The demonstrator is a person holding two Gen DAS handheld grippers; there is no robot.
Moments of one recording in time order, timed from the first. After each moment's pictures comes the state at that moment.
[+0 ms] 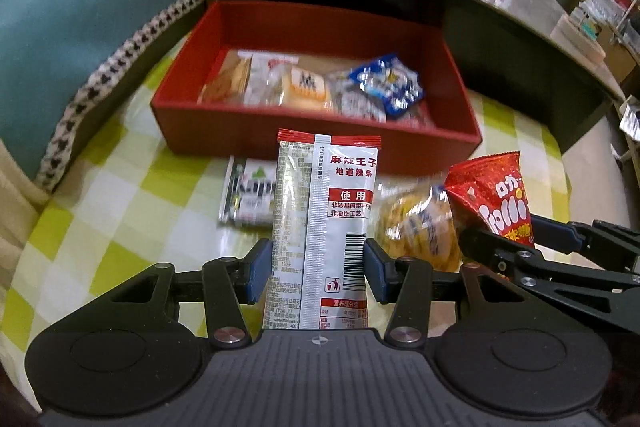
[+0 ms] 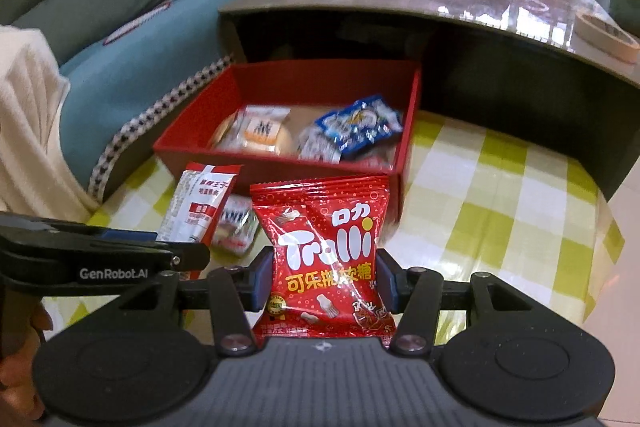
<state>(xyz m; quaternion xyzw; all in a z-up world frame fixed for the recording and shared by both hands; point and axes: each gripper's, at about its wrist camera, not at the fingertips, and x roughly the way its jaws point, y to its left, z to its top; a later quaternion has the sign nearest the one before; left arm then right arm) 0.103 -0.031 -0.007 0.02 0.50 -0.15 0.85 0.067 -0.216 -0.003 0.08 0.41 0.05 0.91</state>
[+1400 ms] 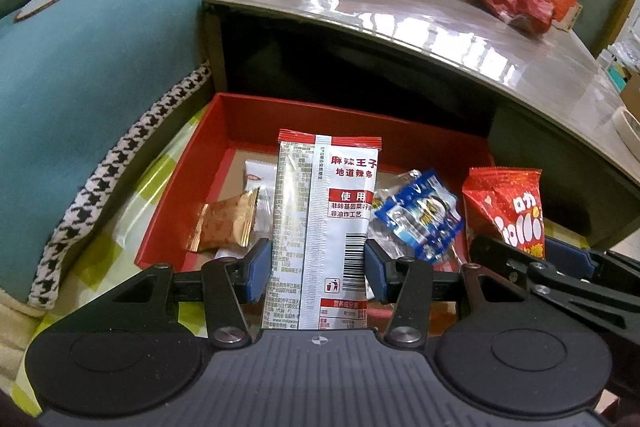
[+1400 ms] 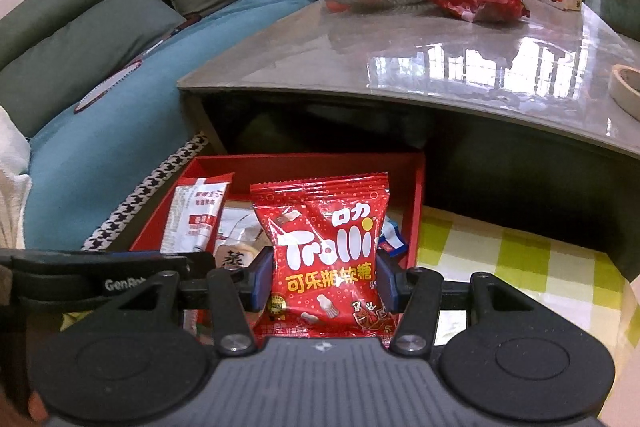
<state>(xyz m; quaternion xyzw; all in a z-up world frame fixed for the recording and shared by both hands) 0.210 -0.058 0.005 0.01 0.46 -0.11 0.88 0.178 -0.236 0.012 0.11 0.38 0.03 0.92</state>
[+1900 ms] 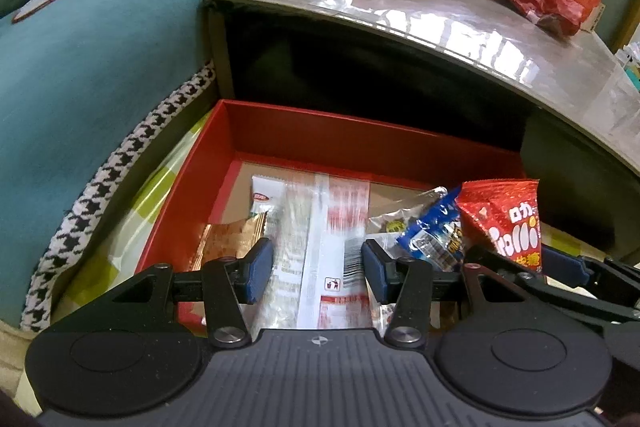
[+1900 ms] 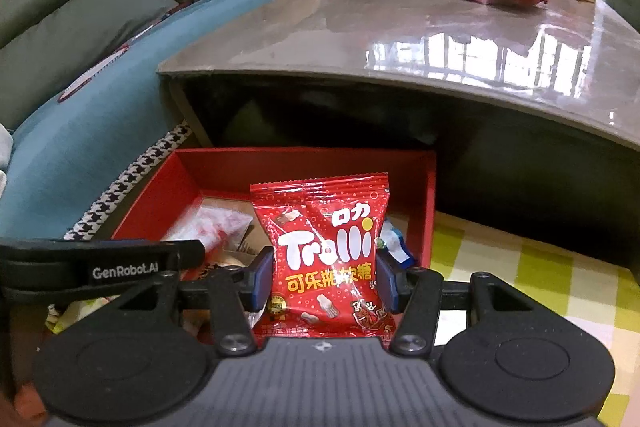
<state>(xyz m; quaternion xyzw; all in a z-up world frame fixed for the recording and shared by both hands) 0.241 -0.063 -0.010 0.02 0.47 -0.09 0.88 0.214 -0.233 -0.013 0.10 0.40 0.03 0.91</state>
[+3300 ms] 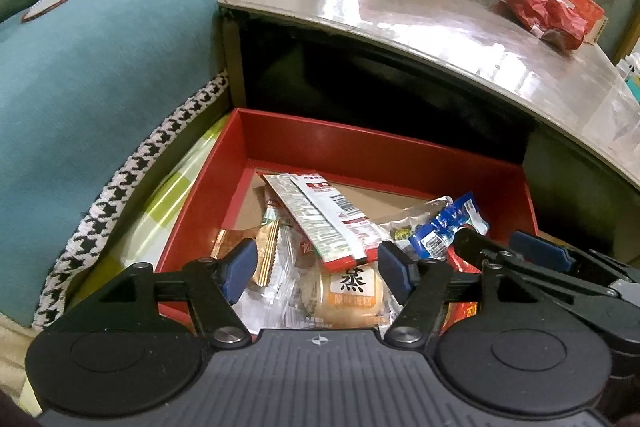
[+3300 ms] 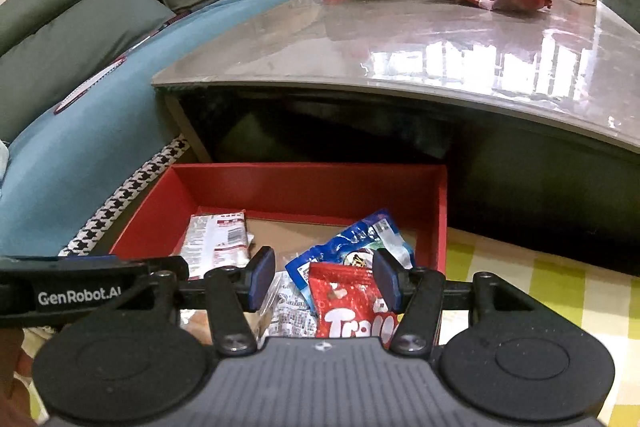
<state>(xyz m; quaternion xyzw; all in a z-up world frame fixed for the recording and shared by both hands) 0.236 -0.049 -0.003 0.01 0.46 -0.09 0.88 0.223 -0.229 -0.015 0.11 0.38 0.03 0.92</state>
